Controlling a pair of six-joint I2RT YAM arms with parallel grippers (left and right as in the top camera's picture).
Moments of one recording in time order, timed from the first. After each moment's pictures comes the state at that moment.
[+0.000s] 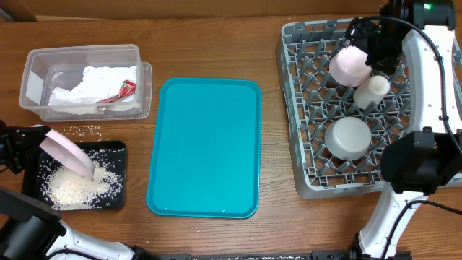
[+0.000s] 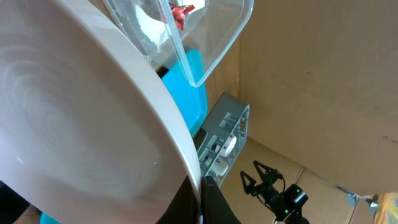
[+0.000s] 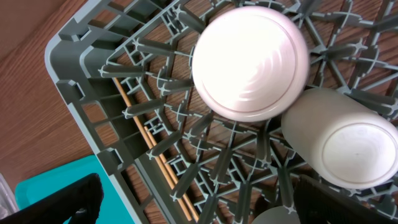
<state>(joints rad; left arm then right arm) 1.01 1.98 1.78 -1.69 1.00 0.08 -0.09 2.14 2.26 -1.34 -0.17 0.44</state>
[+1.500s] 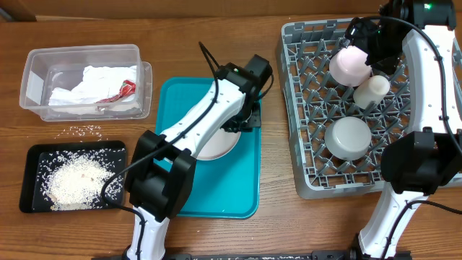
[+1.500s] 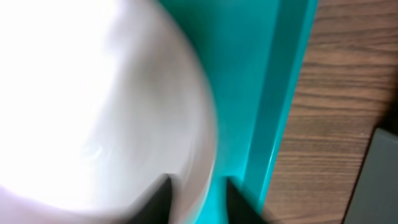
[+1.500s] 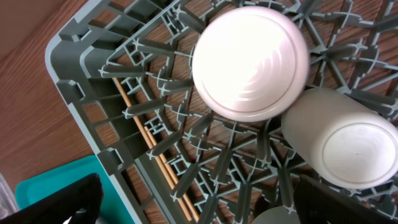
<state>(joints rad) -0.58 2.11 1.77 -1.19 0.00 -0.61 -0.09 2.14 2.26 -1.34 -0.17 0.44</state>
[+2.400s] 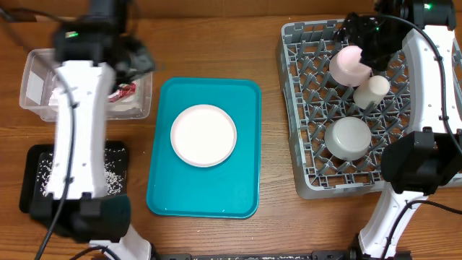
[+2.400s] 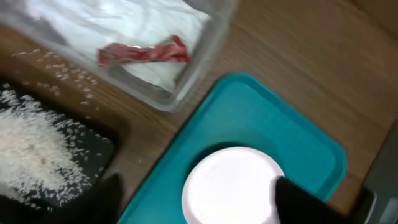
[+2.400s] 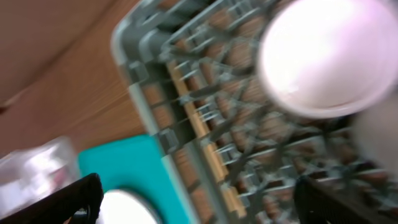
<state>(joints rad) 0.00 1.81 2.08 -1.43 -0.10 -0.60 -0.09 2.14 2.26 -1.31 -0.38 0.44</state>
